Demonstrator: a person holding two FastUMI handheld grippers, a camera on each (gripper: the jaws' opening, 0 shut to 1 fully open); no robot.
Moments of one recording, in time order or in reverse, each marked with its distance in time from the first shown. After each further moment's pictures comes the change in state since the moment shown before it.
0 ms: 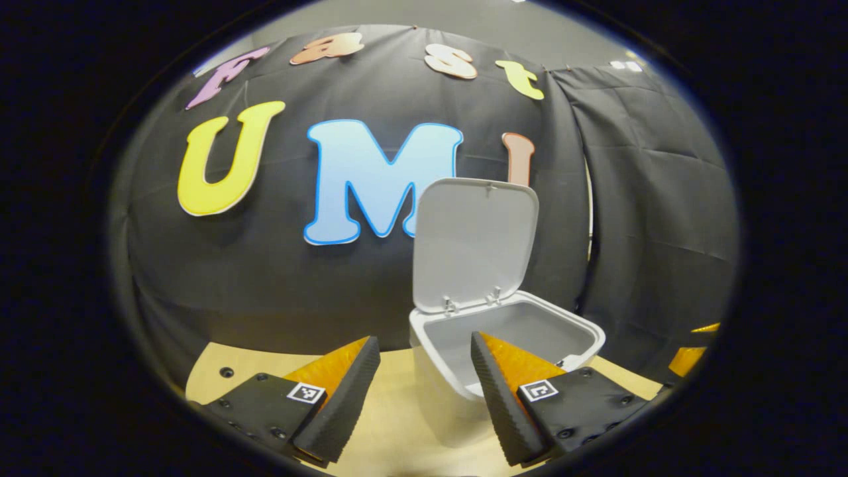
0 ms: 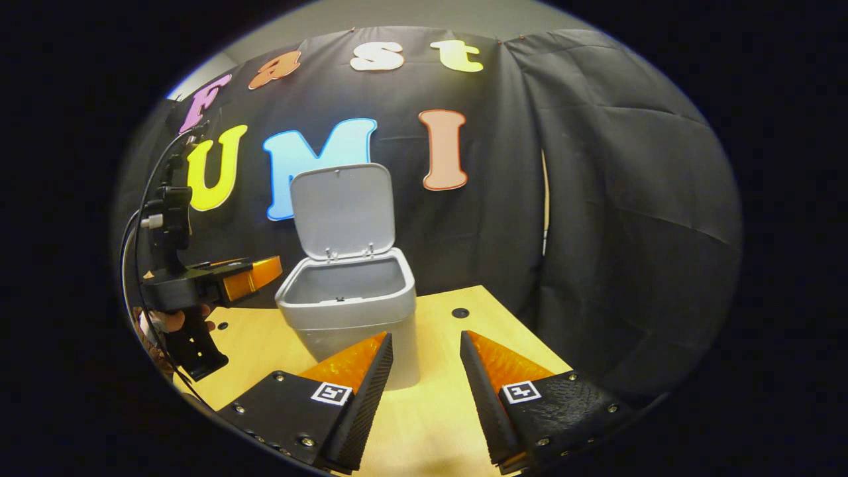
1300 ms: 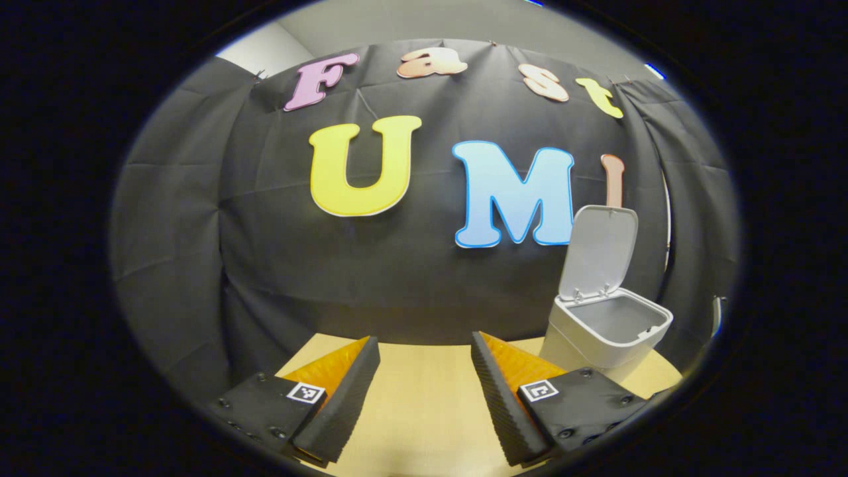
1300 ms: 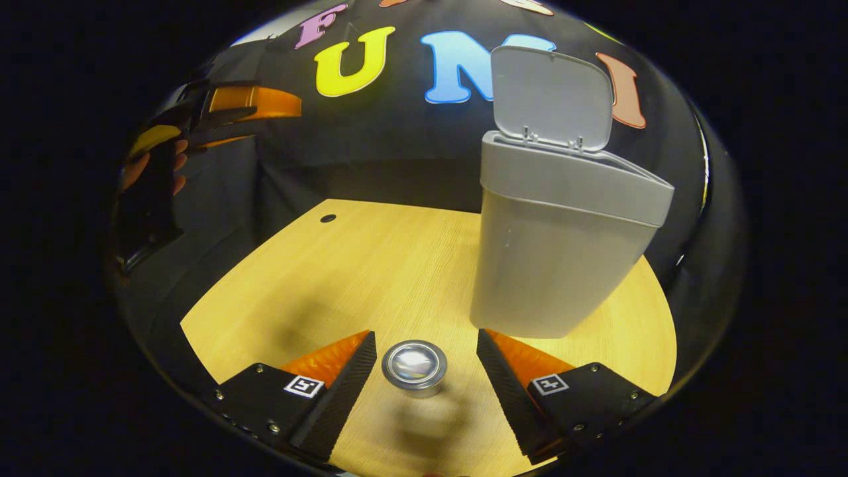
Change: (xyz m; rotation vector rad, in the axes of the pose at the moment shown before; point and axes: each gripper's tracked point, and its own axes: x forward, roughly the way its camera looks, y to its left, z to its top) left arm -0.129 0.176 0.014 -0.042 -0.032 0.361; right arm 0.027 0.181 -0.159 -0.271 0.351 0.491
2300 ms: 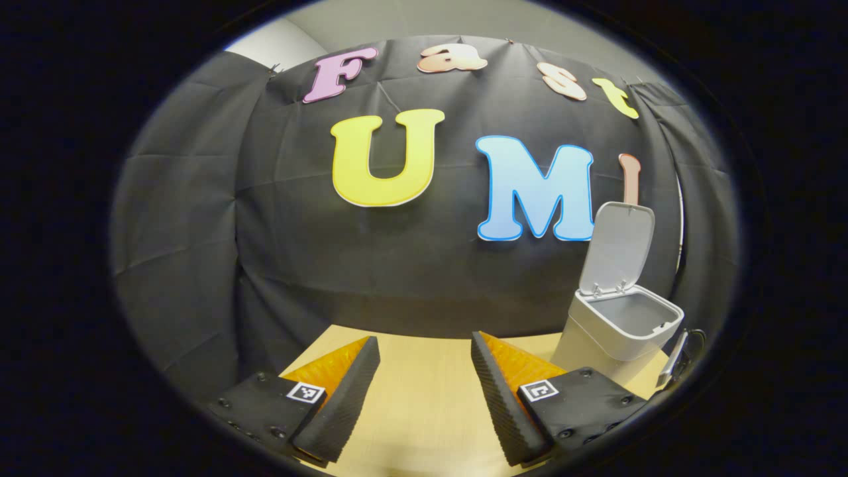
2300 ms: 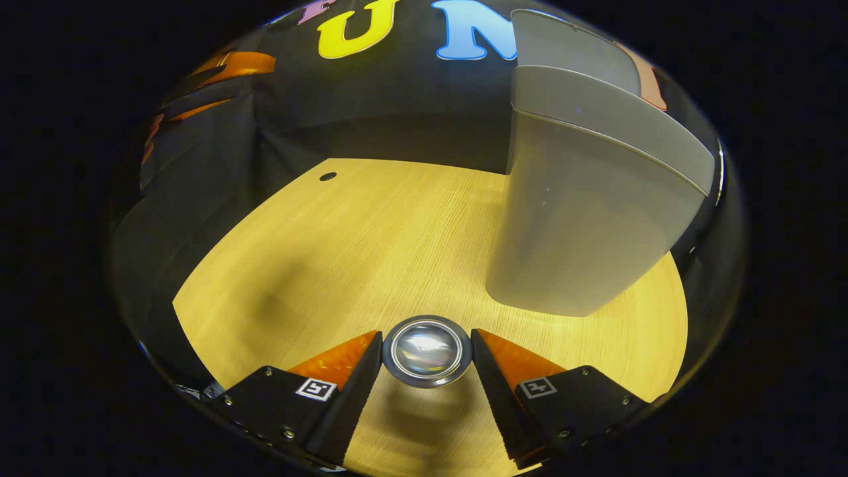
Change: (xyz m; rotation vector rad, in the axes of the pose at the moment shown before) left arm -0.004 0.032 -0.012 -0.030 0.031 0.046; right arm 0.029 0.006 -0.030 -0.006 0.140 0.013
